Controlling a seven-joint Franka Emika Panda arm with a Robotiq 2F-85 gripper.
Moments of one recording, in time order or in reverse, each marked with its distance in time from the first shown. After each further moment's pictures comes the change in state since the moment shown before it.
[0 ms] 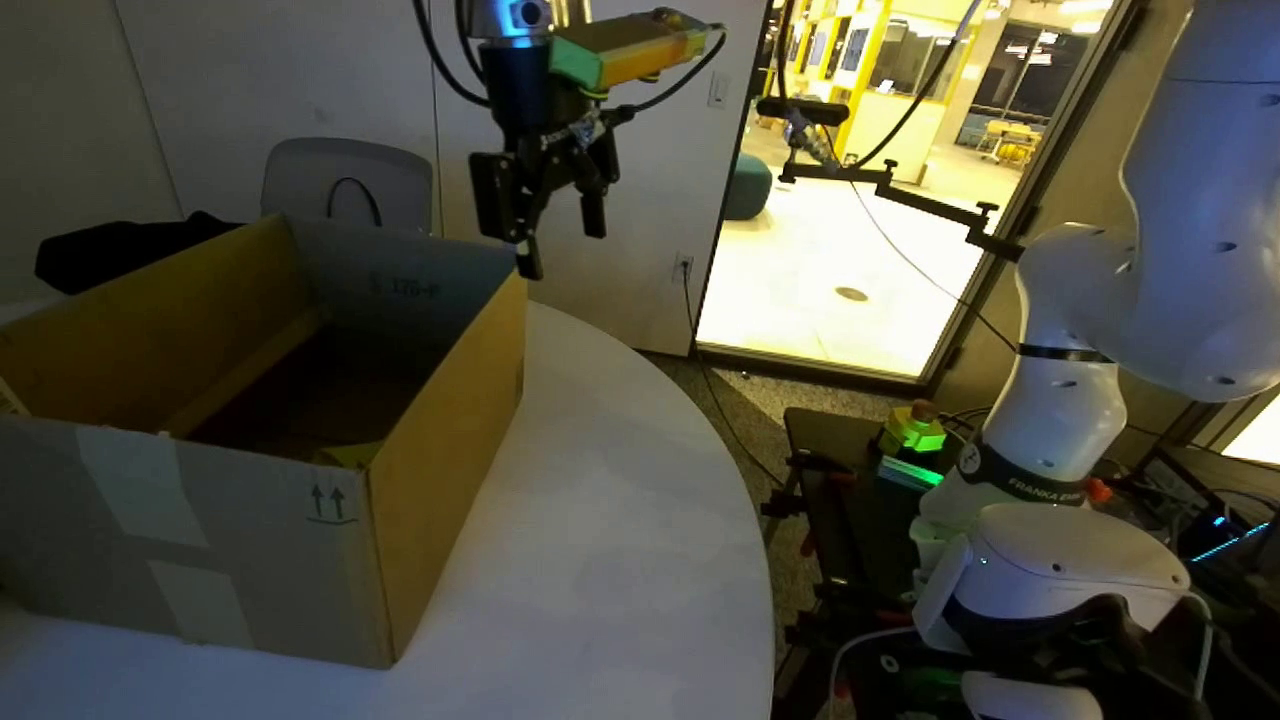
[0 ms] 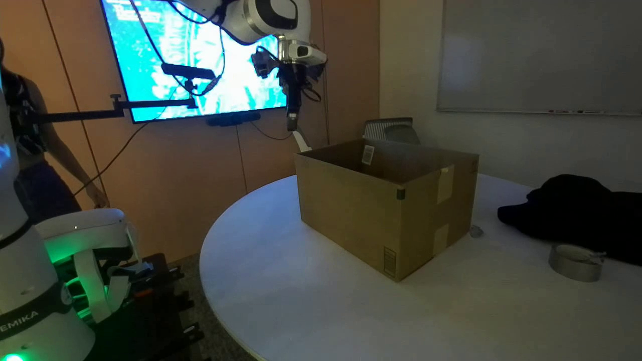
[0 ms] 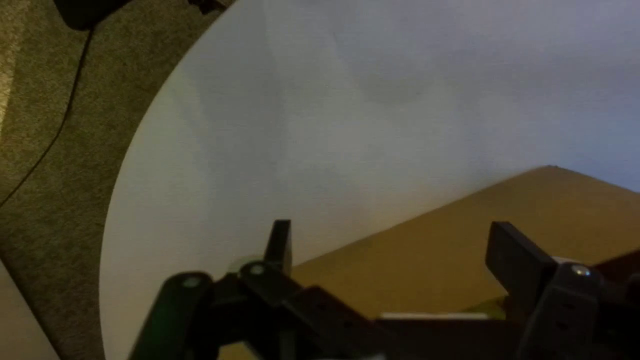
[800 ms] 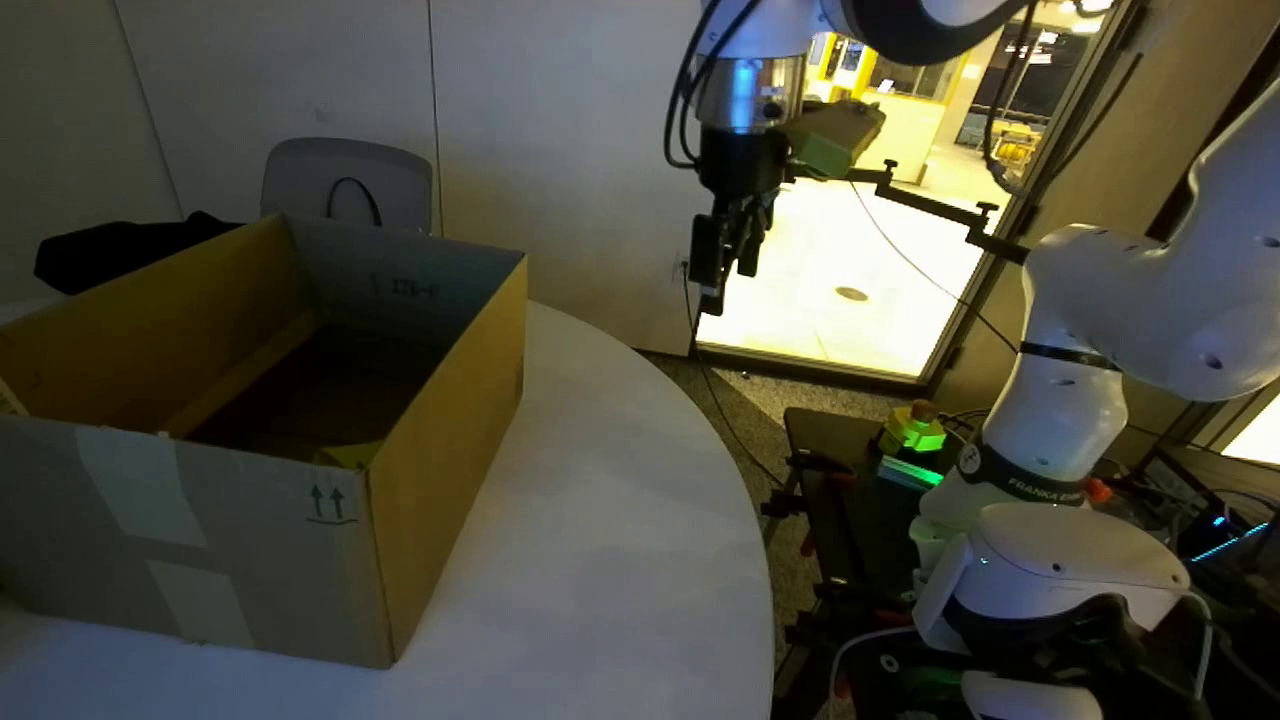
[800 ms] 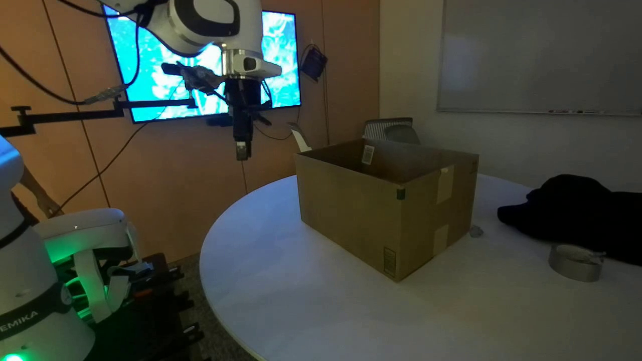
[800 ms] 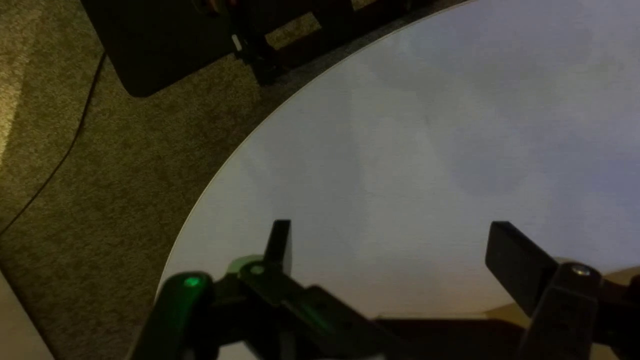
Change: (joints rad) arm -0.101 -0.514 0.000 -0.690 -0.001 0.223 -0.118
